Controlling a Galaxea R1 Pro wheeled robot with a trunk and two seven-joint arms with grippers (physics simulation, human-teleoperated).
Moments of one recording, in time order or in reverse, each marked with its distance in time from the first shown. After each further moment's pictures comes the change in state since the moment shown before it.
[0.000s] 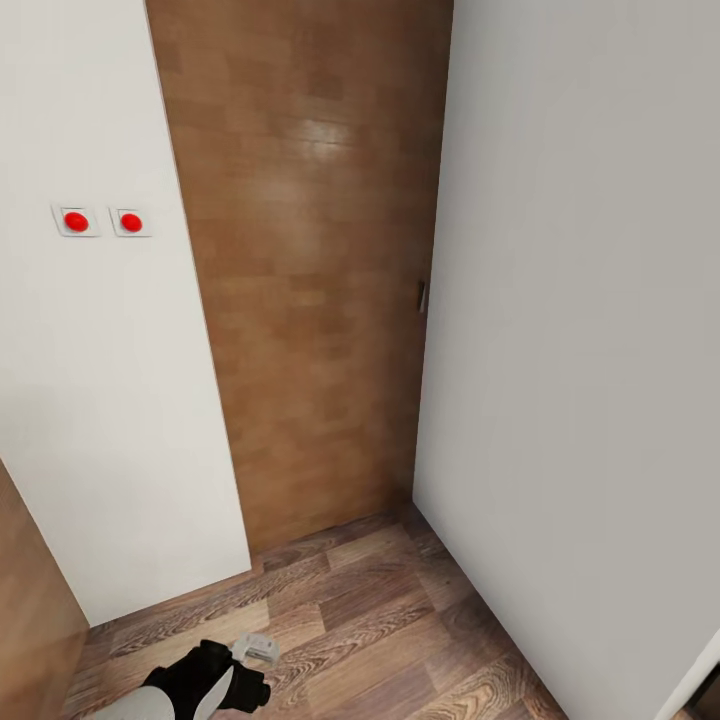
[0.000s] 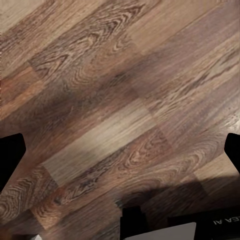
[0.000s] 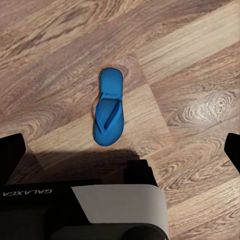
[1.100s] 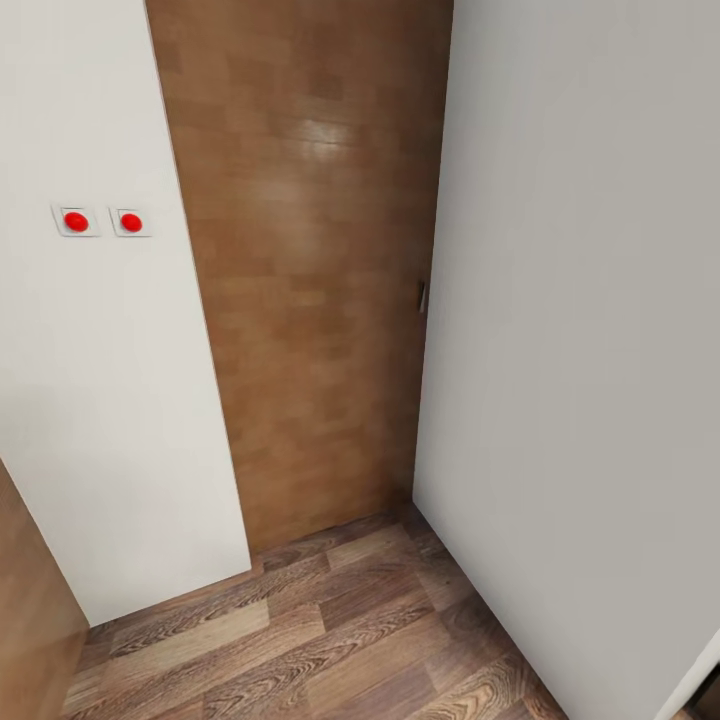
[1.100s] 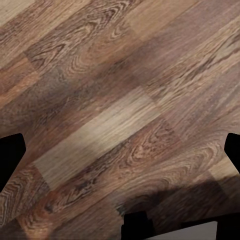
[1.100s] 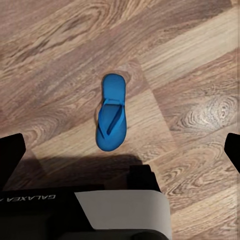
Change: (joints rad) left arm 0.293 0.010 -0.016 0.034 -0.012 -0.488 0.083; right arm 0.009 -0.003 -0.002 -0.023 -0.007 -0.010 0.013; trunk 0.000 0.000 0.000
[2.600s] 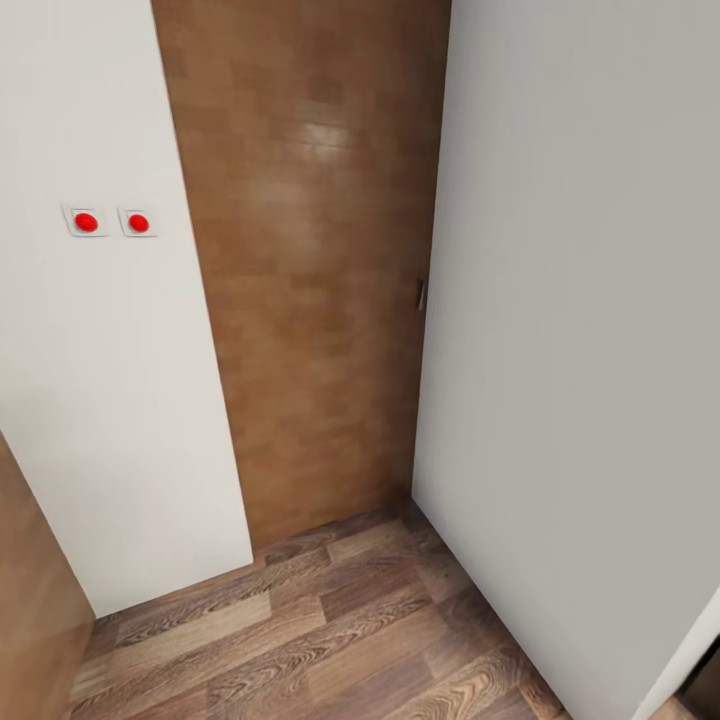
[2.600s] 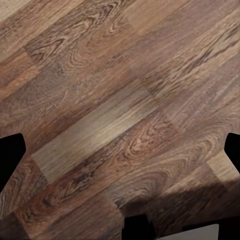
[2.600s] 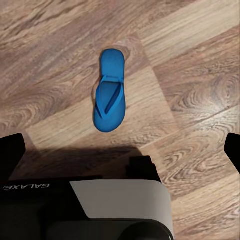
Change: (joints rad) left arm 0.016 0.001 0.000 0.002 -0.002 -0.042 0.006; right arm 0.072 -0.010 0.003 0.014 0.007 -0.090 0.028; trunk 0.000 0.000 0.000
